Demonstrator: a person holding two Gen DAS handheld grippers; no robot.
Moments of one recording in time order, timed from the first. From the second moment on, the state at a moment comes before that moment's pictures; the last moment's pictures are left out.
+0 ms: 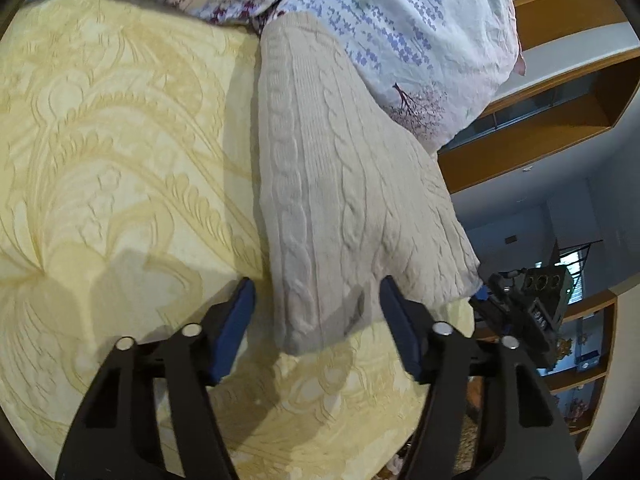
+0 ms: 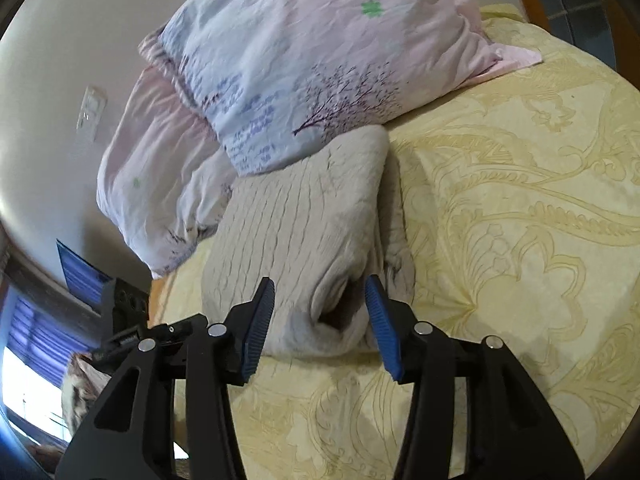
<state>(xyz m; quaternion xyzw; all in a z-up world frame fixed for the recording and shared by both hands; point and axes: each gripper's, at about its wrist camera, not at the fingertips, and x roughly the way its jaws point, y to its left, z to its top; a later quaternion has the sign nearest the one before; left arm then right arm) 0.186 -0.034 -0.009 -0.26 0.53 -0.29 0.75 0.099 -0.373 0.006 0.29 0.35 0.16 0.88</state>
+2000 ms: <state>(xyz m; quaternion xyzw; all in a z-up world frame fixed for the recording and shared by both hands) 0.267 -0.036 0.006 -0.28 0.51 -0.28 0.76 0.211 -0.409 0.006 0.30 0.38 0.06 0.87</state>
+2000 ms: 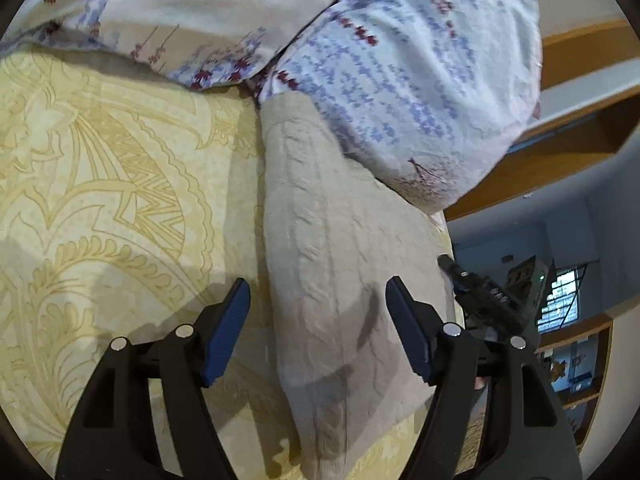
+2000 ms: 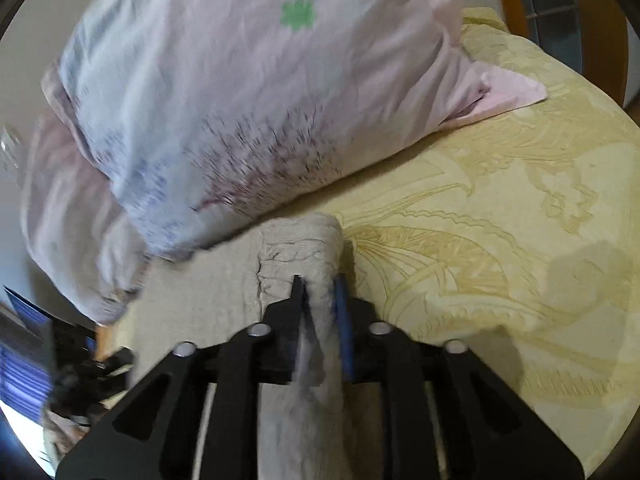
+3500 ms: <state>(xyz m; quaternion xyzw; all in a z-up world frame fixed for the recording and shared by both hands) 0.240 -0.026 0.037 -0.25 0.48 -0.32 0.78 0.176 -0.338 0.016 0.30 0.40 0.24 0.83</state>
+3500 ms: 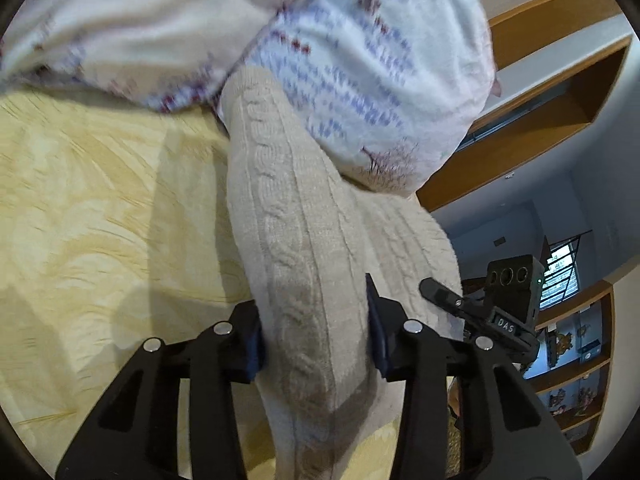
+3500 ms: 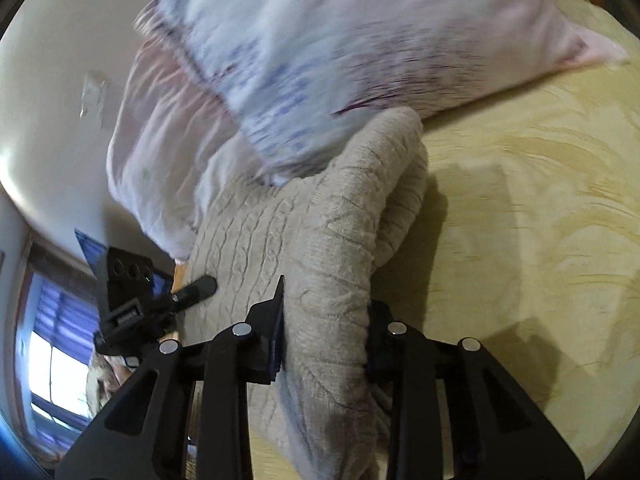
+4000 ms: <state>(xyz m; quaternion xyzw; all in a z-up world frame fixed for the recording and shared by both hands) 0.244 0.090 -0.017 -0.33 0.50 -0.24 0.77 0.212 -0.263 -0.029 0.30 0.44 0.24 0.81</state>
